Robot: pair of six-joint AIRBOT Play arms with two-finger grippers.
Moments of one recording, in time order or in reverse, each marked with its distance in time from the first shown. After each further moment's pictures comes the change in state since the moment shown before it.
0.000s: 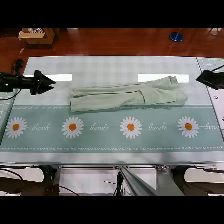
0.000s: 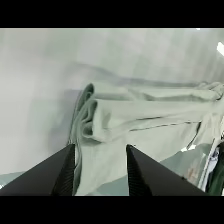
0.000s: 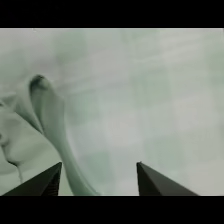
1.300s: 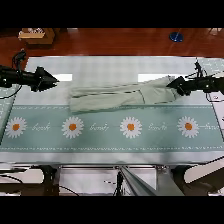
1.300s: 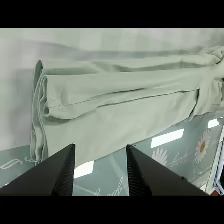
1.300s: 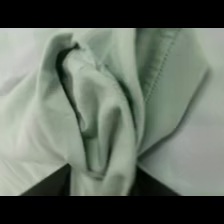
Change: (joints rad) left arm -0.082 0.083 0.008 0.035 -0.061 0.000; right arm 0.114 -0.334 0.025 0.466 0.164 -0.208
